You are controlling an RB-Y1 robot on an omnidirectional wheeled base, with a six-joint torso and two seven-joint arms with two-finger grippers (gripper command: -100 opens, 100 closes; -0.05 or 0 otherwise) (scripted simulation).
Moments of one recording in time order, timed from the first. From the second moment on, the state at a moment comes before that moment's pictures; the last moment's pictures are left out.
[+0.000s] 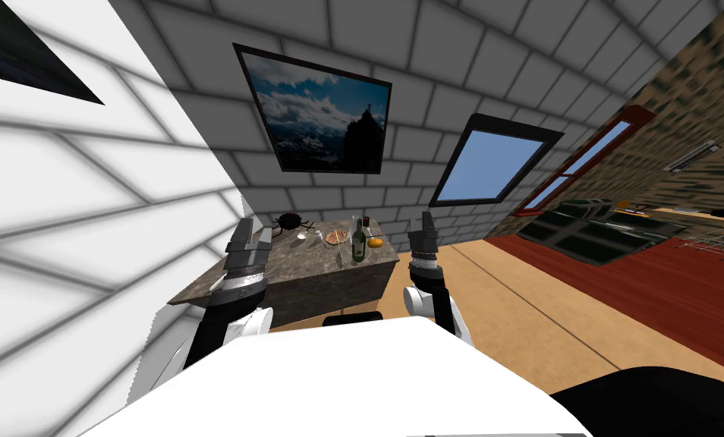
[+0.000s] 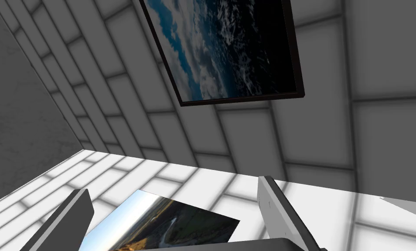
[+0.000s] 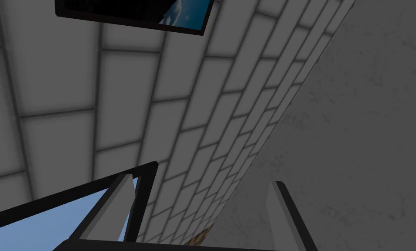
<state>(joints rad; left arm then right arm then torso) 0.54 0.00 0.06 -2.31 -0.11 -0.46 -0.06 0.46 0.02 0.05 -2.30 0.06 -0.51 0.09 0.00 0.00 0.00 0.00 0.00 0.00</state>
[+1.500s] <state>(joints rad) 0.54 0.00 0.06 -2.31 -0.11 -0.46 -0.06 0.40 -0.40 -0.01 -1.98 0.34 -0.49 0.23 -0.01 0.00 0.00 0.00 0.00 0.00</state>
